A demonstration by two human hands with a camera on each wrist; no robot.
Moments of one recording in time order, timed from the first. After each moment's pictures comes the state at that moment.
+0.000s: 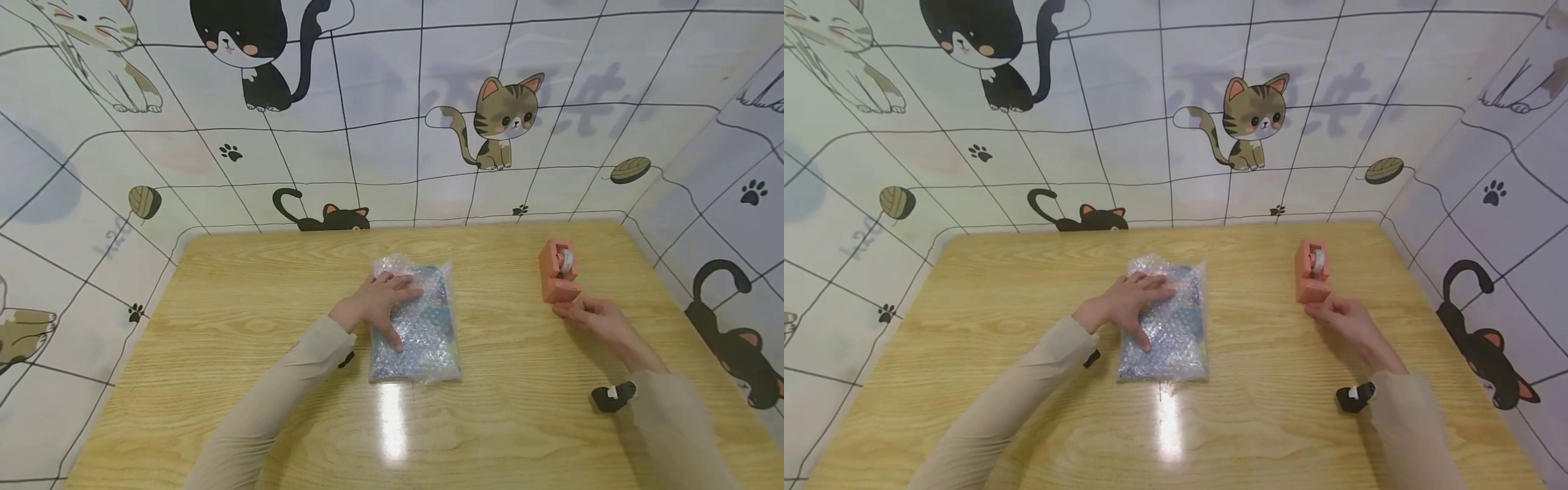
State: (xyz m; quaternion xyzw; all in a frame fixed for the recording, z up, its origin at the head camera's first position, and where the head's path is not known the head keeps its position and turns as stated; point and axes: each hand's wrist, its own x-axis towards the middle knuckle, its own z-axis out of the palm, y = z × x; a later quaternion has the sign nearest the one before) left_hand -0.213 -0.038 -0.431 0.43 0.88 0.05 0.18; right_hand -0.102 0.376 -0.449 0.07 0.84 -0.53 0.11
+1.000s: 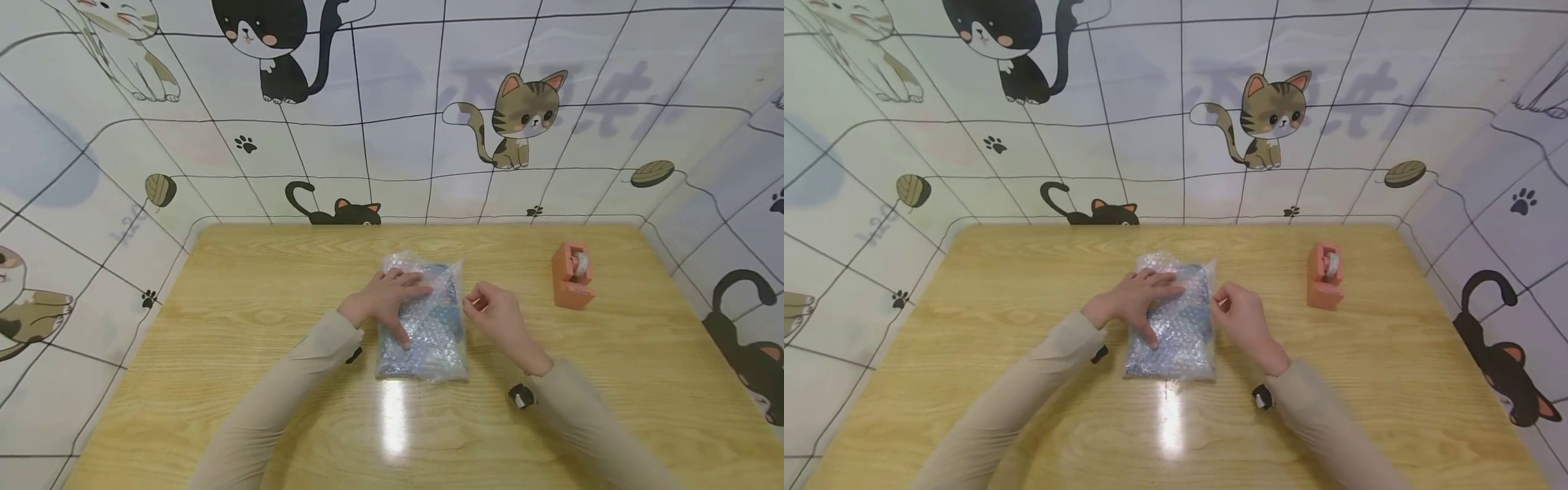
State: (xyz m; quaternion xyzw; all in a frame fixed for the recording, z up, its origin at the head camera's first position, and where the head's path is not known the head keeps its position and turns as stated) left_hand -0.215 -0.038 -0.436 0.42 0.89 0.05 0.19; right_hand -0.130 0.187 -0.435 -0.13 0.90 -0.37 -0.17
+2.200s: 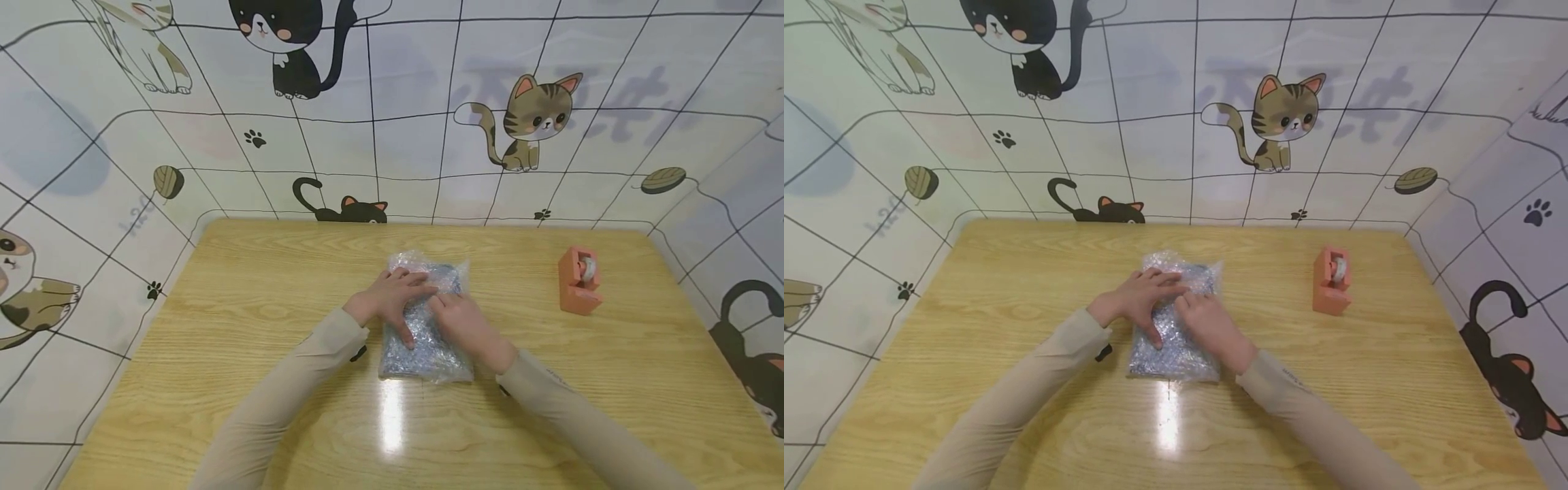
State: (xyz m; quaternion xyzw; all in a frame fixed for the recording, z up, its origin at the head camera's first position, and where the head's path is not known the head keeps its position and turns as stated) left_hand -0.217 -0.037 -0.438 0.41 0.89 0.05 0.19; right_hand -0.151 0.148 -0.457 -0.39 0.89 -0.07 -0.24
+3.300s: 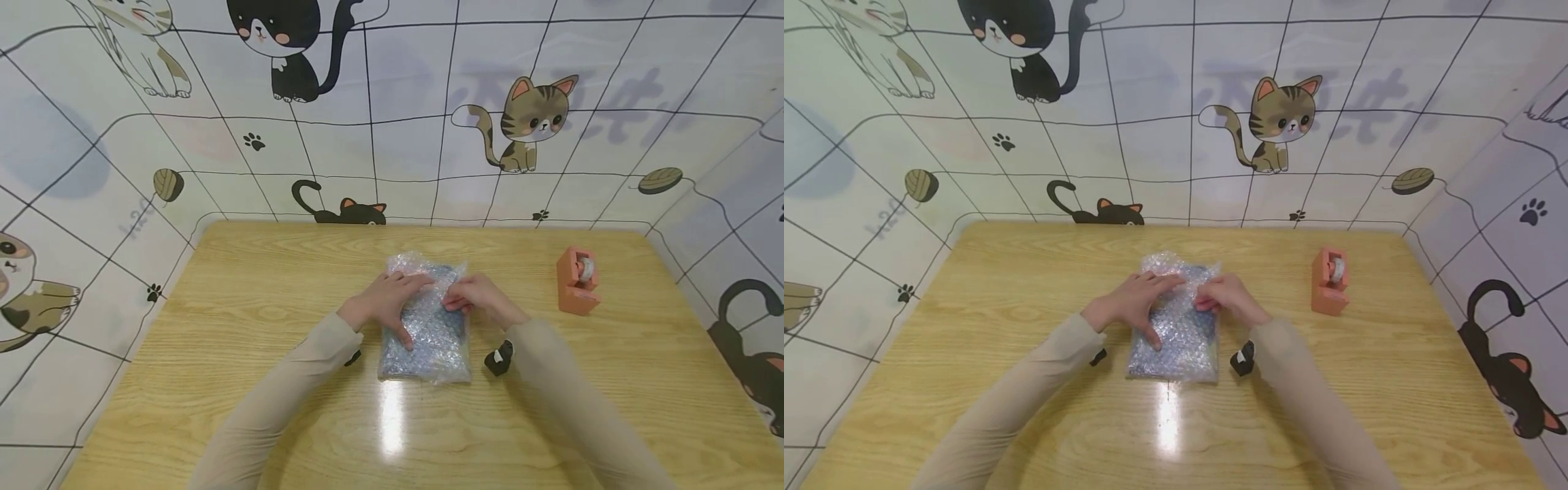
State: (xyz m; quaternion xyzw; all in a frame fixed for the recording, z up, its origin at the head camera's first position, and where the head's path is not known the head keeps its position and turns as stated) left_hand -0.214 -0.043 -0.440 0.42 0.89 0.11 0.15; right_hand -0.196 0.176 -0.440 0.07 0.80 -0.54 0.24
